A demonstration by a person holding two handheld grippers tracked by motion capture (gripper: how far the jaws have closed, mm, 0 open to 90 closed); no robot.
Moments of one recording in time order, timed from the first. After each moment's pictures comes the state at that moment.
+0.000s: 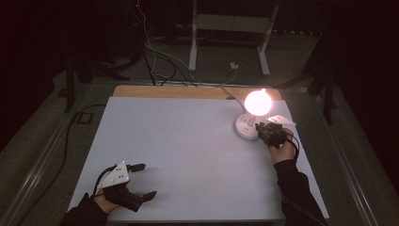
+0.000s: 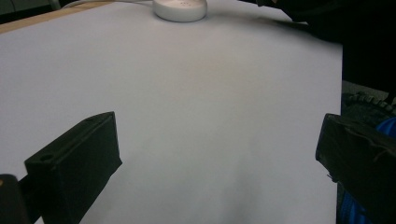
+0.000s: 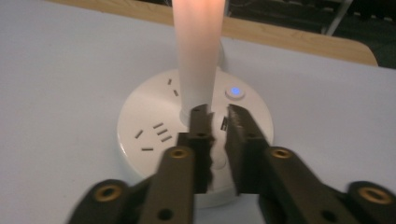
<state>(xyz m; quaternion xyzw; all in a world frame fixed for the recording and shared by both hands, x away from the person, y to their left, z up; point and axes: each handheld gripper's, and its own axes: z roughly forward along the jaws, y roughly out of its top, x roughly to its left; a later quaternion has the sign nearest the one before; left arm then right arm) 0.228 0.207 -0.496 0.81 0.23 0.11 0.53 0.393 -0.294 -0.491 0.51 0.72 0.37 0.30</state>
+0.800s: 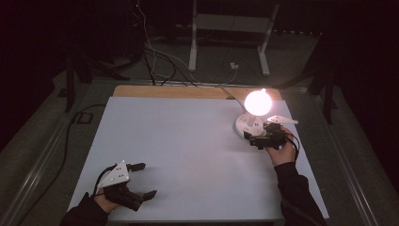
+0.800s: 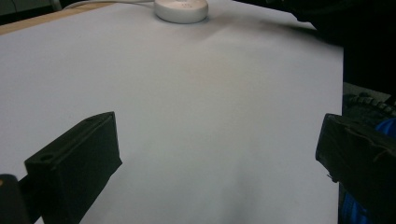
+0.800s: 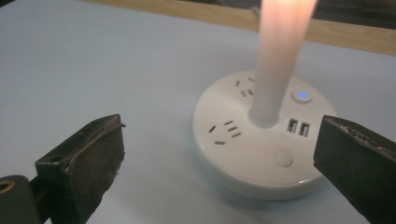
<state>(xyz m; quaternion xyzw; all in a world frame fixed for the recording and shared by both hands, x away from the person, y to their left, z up) 0.229 0.207 -0.495 0.81 0.23 0.10 0.53 0.384 -0.289 -0.475 0.46 0.76 0.41 0.19</state>
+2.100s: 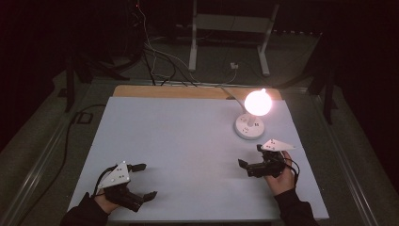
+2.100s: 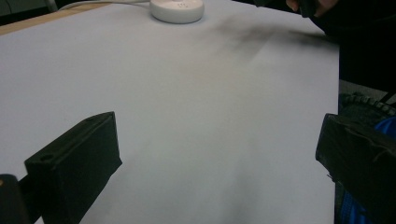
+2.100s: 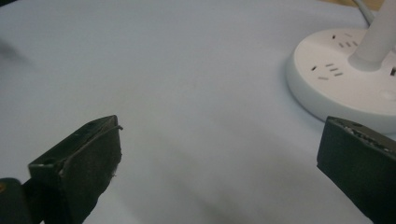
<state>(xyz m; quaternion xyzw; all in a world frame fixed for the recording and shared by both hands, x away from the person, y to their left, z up) 0.228 0.206 -0.495 0.81 0.23 0.10 0.53 0.299 -0.269 -0.485 0.40 0.79 0.43 0.16</state>
